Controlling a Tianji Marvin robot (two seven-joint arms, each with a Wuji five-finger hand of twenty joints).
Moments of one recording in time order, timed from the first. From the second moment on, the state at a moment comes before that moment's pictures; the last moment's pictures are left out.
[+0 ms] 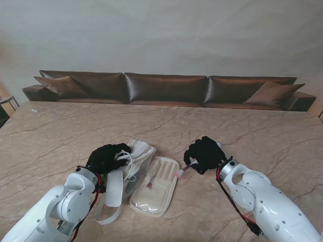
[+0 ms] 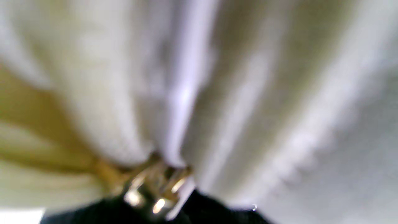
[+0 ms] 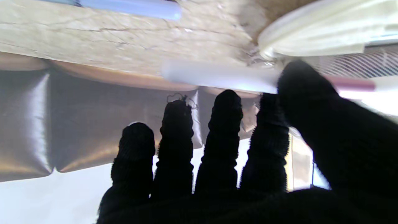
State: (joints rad) left arm 1.62 -1.09 -1.22 -1.68 0.80 0.03 0.06; right arm -1.39 -1.03 1.06 -1.33 -1.14 -0.32 -0.34; left_hand 0.99 -0.42 0.43 -0.24 0.58 -0.17 0.81 1.08 0.89 -0.08 0.92 0.93 1.14 0.06 1.02 0.95 0.80 0.31 1.43 0.64; right_hand 0.31 -0.86 1.38 -0.34 0.90 -0.44 0.83 0.74 0.89 -0.21 0.86 0.88 0.65 0.01 1.01 1.14 0.40 0.07 1.29 1.05
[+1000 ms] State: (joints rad) left arm 1.61 -1.08 -1.21 -1.69 0.82 -0.02 0.00; right arm -1.10 -1.13 0.60 -1.04 -0.91 -0.59 -0.49; left_hand 0.99 -0.42 0.43 -0.24 0.57 -0.17 0.81 1.08 0.89 -0.08 0.92 0.93 1.13 0.06 1.02 0.95 0.78 0.31 1.43 0.64; right_hand 0.31 -0.86 1.38 -0.32 0.90 -0.43 0.83 0.74 0.89 -0.21 0.86 0.89 0.62 0.01 1.01 1.14 0.36 0.08 1.26 1.06
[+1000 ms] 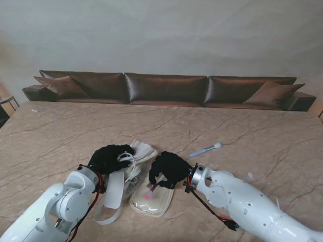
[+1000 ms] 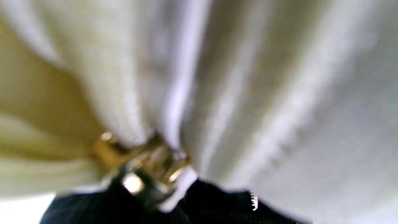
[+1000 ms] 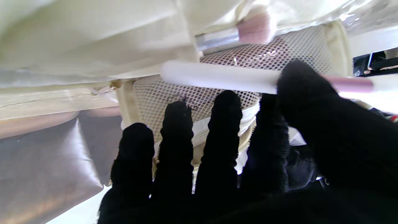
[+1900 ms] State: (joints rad) left arm 1.61 -1.08 -1.21 -1.70 0.82 -0.02 0.00; right arm -0.97 -1.25 0.40 -0.74 -0.84 -0.75 -0.63; left_hand 0.99 -0.42 0.43 -0.24 0.57 -0.17 0.81 1.08 0.89 -0.08 0.92 0.93 1.13 0.06 1.01 0.95 0.78 0.31 1.43 0.64; right_hand 0.31 -0.86 1.38 -0.32 0.90 -0.42 0.83 0.74 0.88 -0.20 0.86 0.89 0.58 0.01 1.00 1.14 0.31 0.08 1.22 1.06
